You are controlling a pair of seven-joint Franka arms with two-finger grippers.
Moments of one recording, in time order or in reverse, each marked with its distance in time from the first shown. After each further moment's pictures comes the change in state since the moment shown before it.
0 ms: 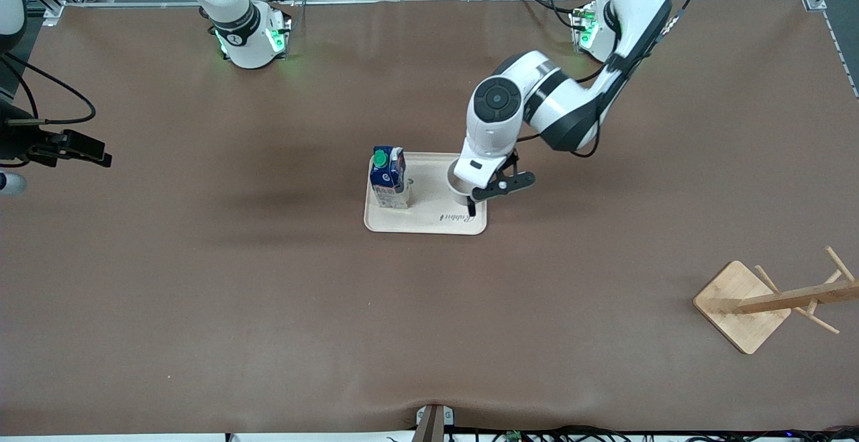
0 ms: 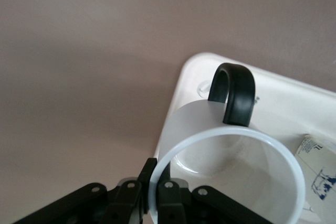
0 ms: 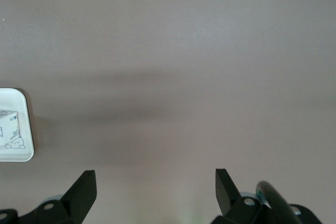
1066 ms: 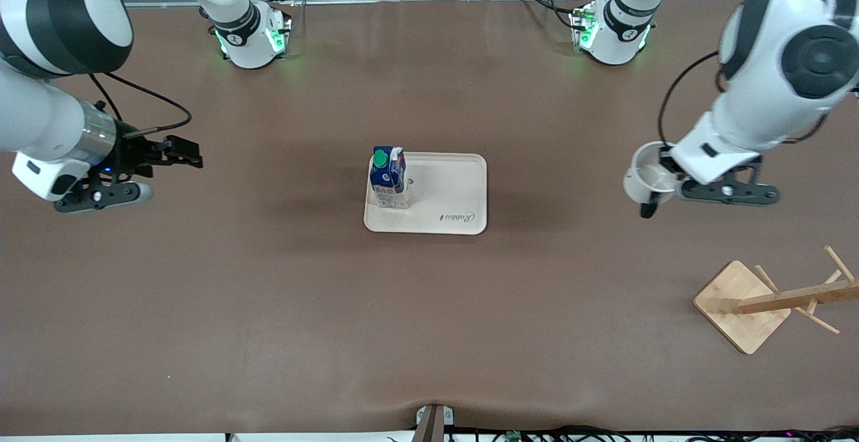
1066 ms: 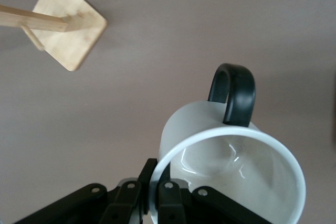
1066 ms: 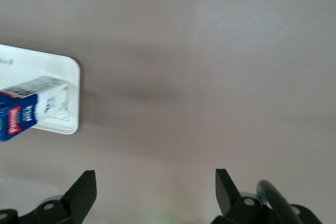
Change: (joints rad) left arm 0.537 -0.300 0.009 0.039 0.000 -0.307 1.015; right arm 0.192 0.064 0.005 -0.012 0.111 -0.001 0.019
